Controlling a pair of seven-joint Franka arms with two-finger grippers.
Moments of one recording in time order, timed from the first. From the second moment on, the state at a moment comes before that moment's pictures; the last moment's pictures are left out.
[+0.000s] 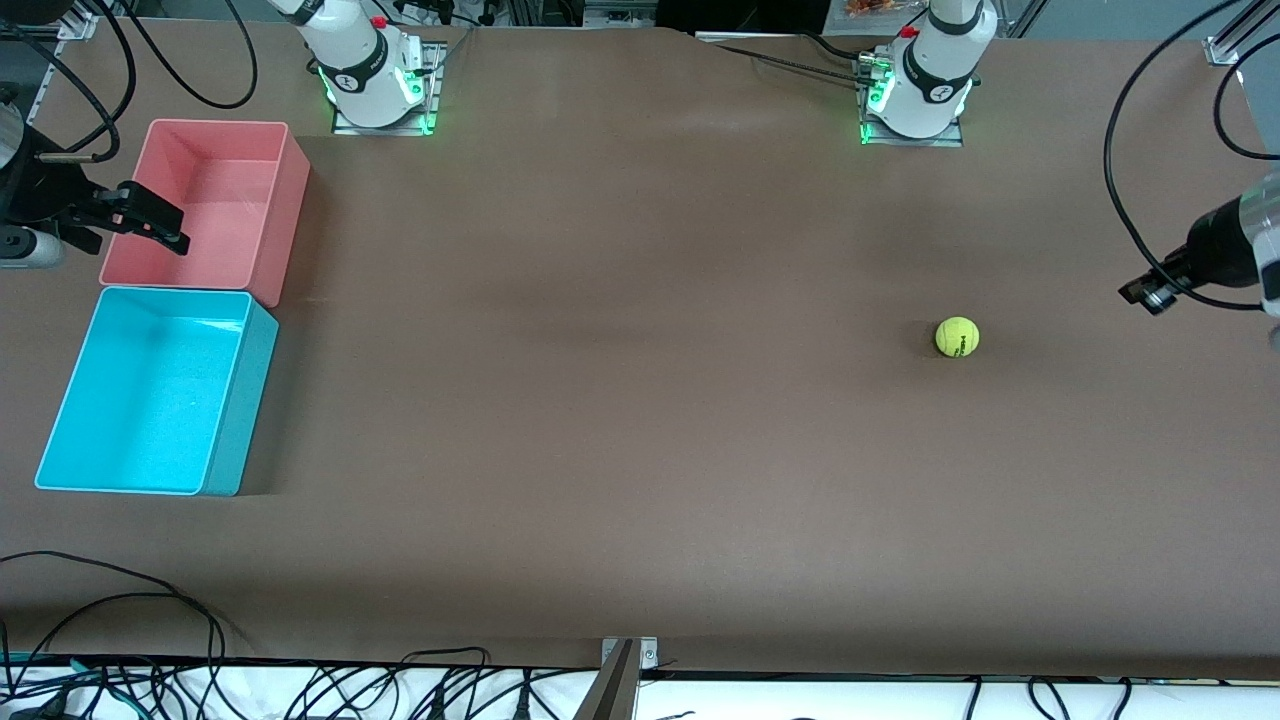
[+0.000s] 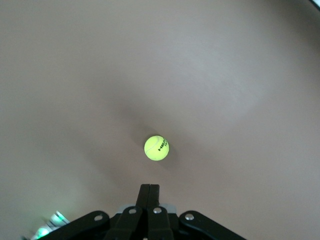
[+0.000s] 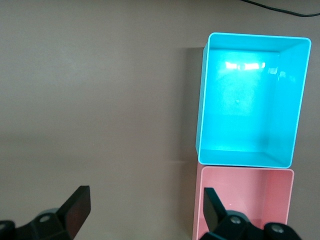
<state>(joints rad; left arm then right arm) 0.03 0.16 0.02 -1.50 0.01 1.53 -0.75 0.01 0.00 0.00 -1.62 0.00 1.62 0.01</state>
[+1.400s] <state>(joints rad) 0.15 0.23 0.02 -2.33 0.01 2.51 -1.43 0.01 0.00 0.00 -1.62 0.00 1.61 0.01</state>
